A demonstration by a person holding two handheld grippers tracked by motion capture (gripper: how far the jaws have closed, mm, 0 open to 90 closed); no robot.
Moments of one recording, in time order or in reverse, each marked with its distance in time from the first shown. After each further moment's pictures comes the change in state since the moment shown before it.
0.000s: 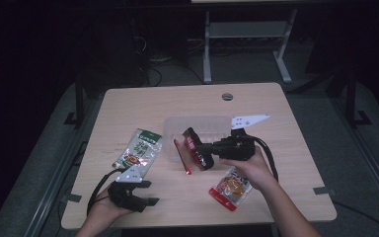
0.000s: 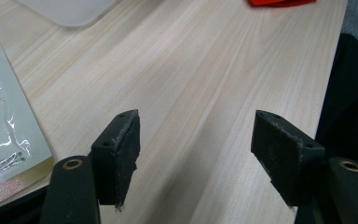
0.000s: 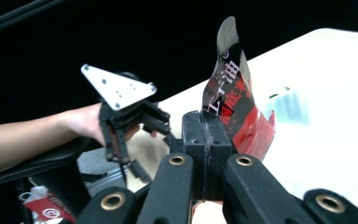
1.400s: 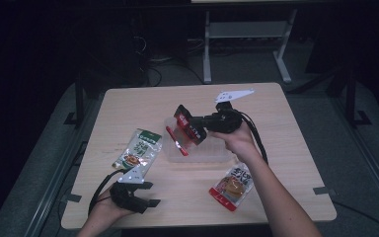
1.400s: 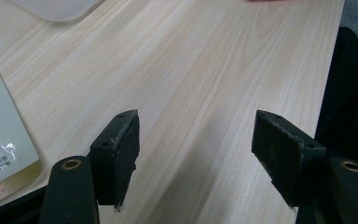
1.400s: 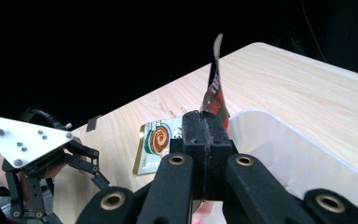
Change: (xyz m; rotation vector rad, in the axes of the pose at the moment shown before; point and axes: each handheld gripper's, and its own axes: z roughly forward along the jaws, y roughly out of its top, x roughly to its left) left arm -0.001 0.000 0.004 0.015 -0.016 0.007; right arm -0.037 0.049 0.027 0.034 -0.192 -0.032
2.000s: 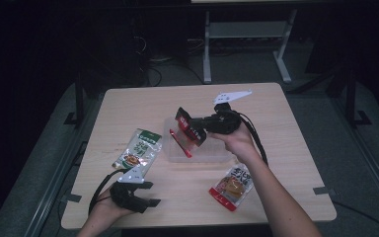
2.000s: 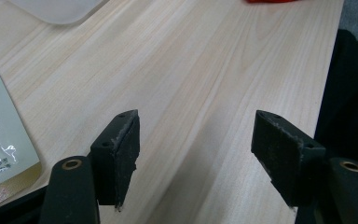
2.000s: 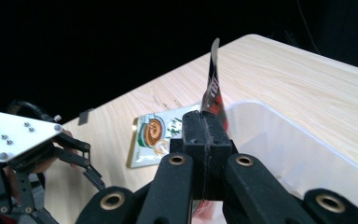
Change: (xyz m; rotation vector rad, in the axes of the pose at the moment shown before) left arm 0.000 0.001 -0.001 -0.016 0.003 -0.003; right arm -0.001 -0.003 0.006 0.022 -0.017 0.000
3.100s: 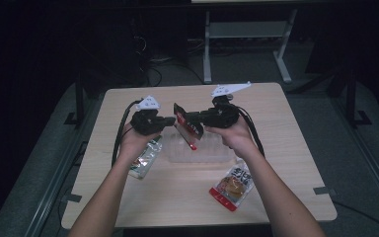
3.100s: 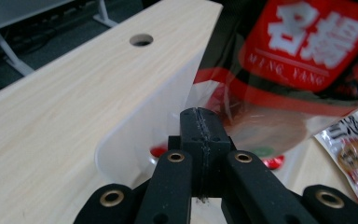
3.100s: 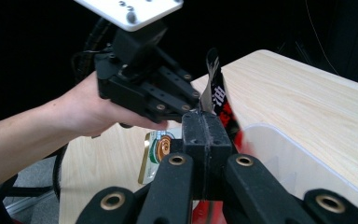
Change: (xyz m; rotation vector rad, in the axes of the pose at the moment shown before) left arm 0.093 0.159 0.007 -0.262 0.160 0.004; right arm 0.006 0.022 -0.002 -0.023 0.041 -0.013
